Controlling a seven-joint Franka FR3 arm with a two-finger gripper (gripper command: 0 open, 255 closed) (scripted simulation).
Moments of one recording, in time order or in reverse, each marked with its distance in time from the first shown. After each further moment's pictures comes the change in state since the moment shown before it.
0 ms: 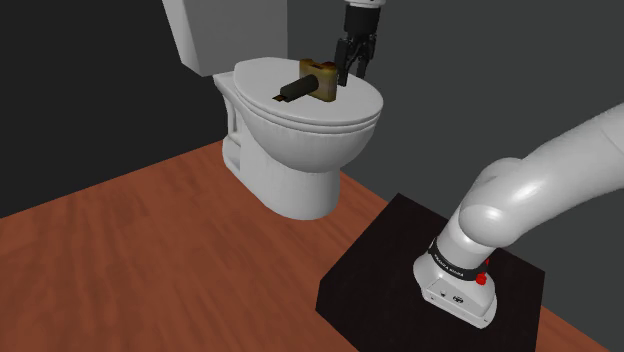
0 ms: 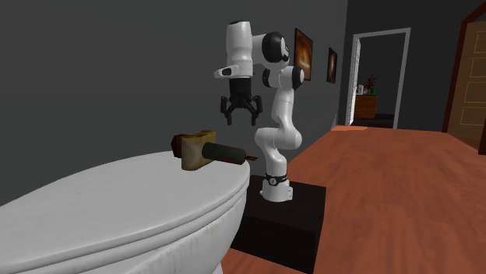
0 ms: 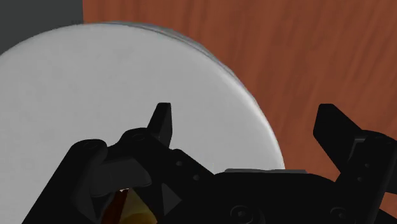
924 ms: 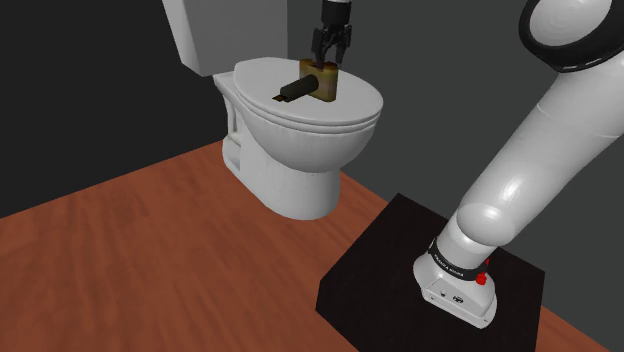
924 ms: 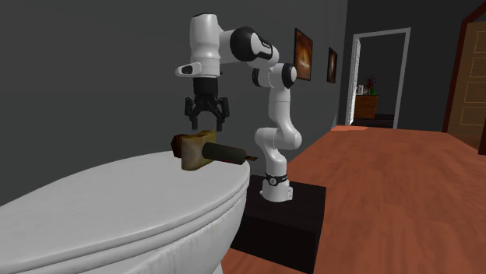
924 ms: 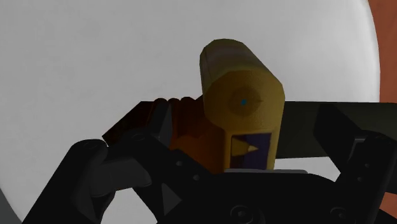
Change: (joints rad) arm -0.040 0.366 -0.059 0.349 -0.019 0.046 -0.062
